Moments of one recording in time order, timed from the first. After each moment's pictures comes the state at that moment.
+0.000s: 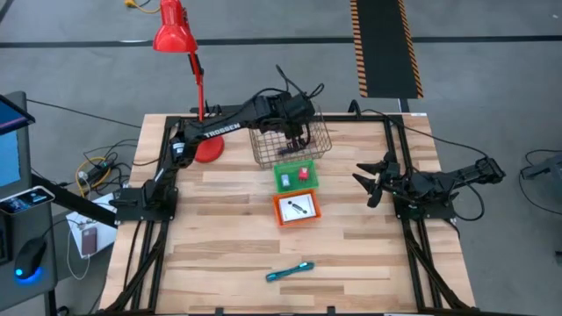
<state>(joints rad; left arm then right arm) 0.29 2.19 2.36 -1.12 -0.32 0.16 0.30 0.07 0.03 0.00 0.71 0.15</state>
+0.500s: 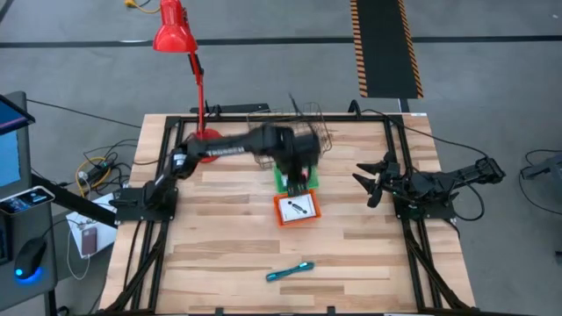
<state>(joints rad) 0.12 2.20 2.31 -1.27 0.13 -0.09 0.30 0.07 0.03 0.00 0.71 0.15</state>
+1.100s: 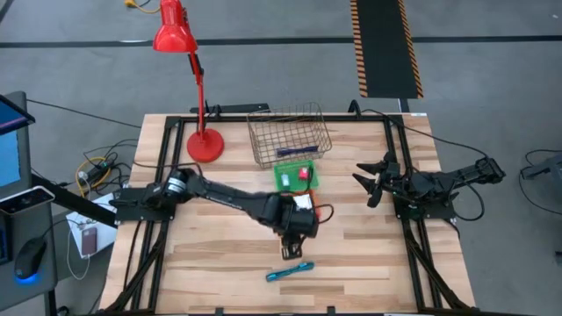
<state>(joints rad) -0.26 2.19 2.07 -1.09 -0.04 -0.40 0.30 0.07 0.03 0.00 0.71 0.15</state>
